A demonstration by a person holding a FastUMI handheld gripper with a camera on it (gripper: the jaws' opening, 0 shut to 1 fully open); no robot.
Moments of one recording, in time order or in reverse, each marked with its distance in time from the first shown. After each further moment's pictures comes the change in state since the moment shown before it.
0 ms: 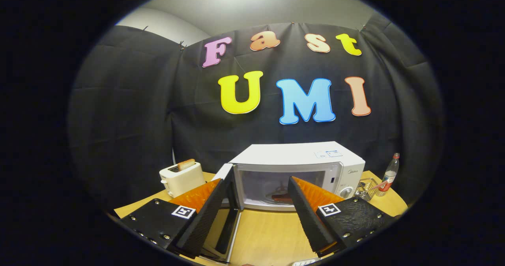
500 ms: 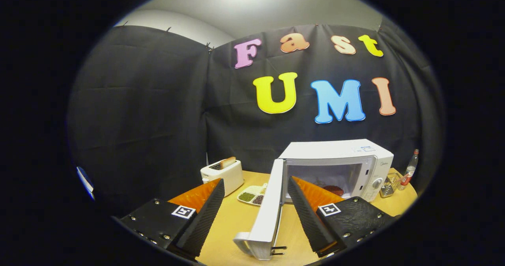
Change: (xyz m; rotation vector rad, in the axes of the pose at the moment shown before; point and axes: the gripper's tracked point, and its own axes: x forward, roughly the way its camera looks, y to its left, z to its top) arm -0.039 0.113 -0.012 -0.022 0.005 0.185
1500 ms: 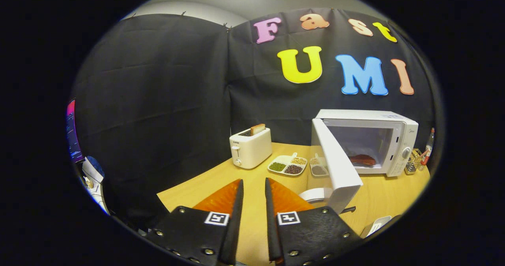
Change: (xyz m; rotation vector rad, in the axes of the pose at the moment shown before) arm -0.013 0.058 -0.101 0.022 0.194 0.088
